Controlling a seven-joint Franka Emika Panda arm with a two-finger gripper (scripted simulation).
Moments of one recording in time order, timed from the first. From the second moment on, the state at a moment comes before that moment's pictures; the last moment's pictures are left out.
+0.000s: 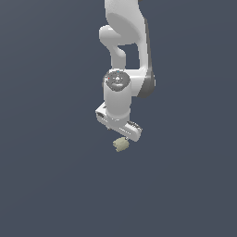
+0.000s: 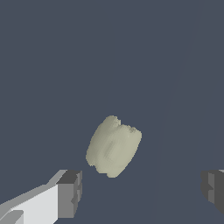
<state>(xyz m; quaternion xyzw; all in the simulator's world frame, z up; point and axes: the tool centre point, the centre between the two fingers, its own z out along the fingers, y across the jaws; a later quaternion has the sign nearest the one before) 0.009 -0.002 0.128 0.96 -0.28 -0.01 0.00</state>
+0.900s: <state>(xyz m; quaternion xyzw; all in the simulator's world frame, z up) 0.017 0.011 0.097 0.88 -0.48 0.00 0.00</state>
